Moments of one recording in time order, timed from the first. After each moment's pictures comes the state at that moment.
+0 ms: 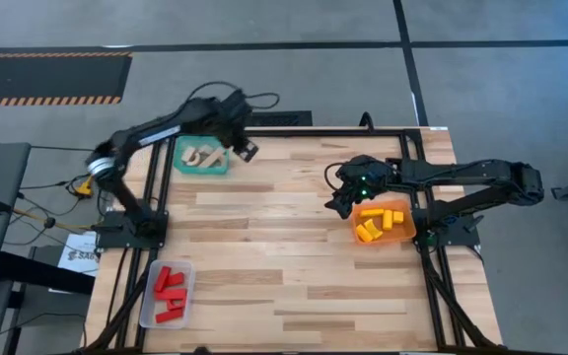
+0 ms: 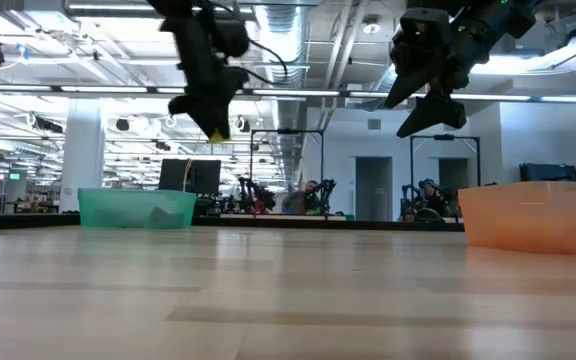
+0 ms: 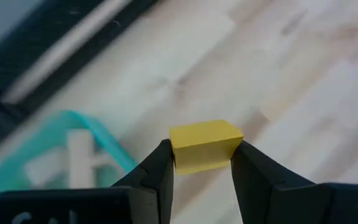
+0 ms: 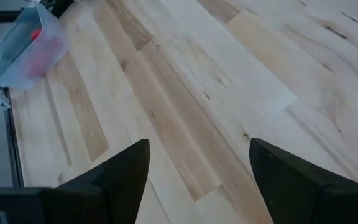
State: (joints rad) left arm 0.61 1.66 1.50 -1.02 -0.01 -0.22; right arm -0.18 1.18 0.83 -0.41 -0.11 0.59
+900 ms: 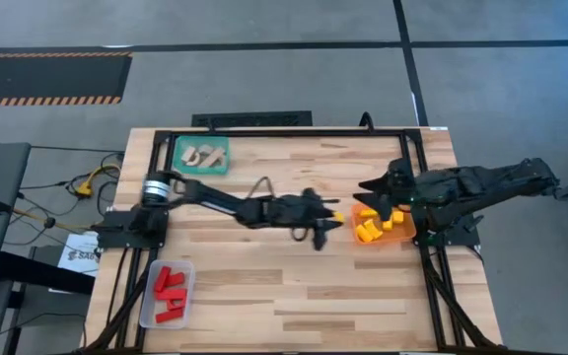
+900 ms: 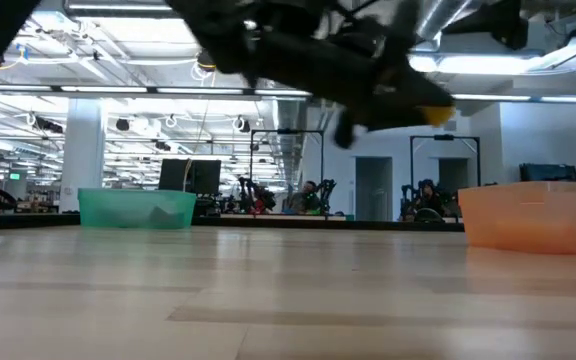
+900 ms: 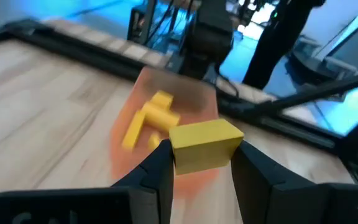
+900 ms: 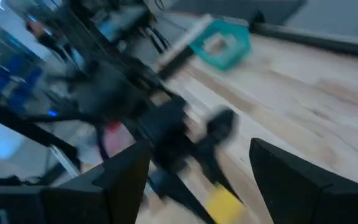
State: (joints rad) left arm -0.05 2.05 1.30 0.51 -0.12 -0.36; right arm 0.22 0.74 0.83 -0.48 0.44 0.81
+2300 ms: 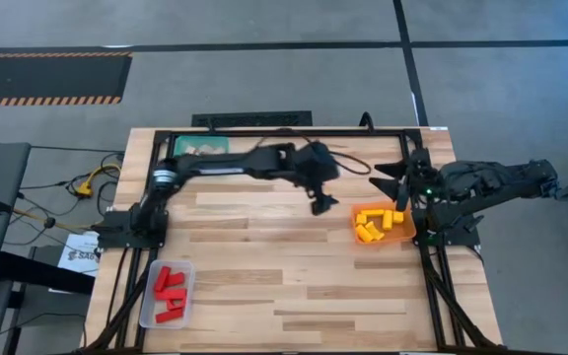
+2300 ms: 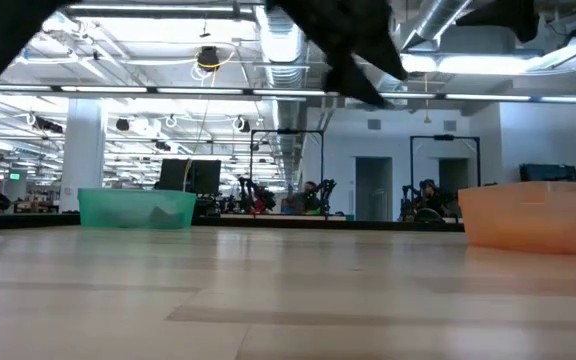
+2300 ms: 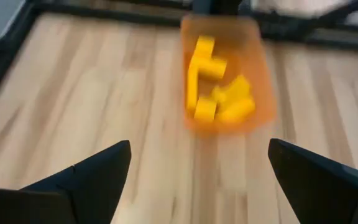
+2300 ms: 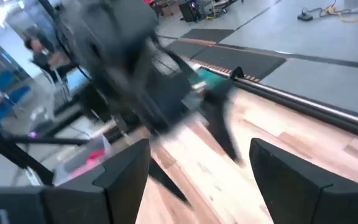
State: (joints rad) left arm 0.13 2.12 2.00 -0.61 0.10 -0.03; right arm 0.23 0.58 0.83 -0.50 0.58 0.61
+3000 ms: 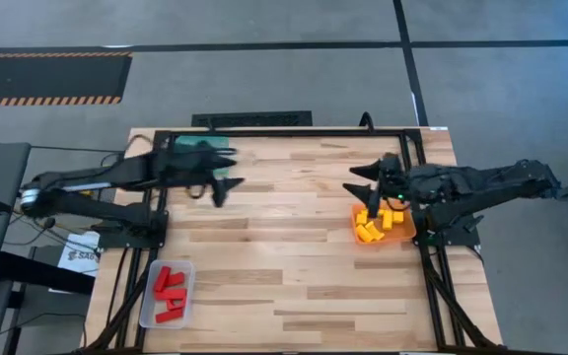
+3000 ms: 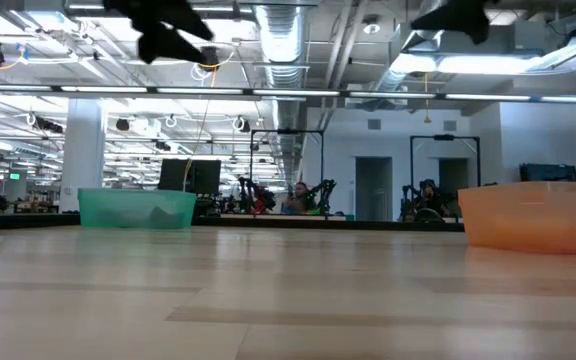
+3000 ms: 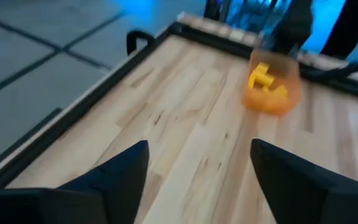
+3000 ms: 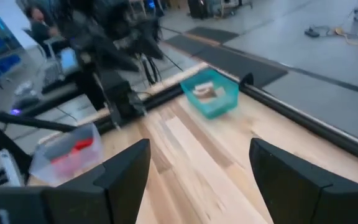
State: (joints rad) left arm 0.18 0.97 0.92 -0.43 -0.16 -0.23; right arm 0.16 0.81 0.83 -0.26 0.50 0.44
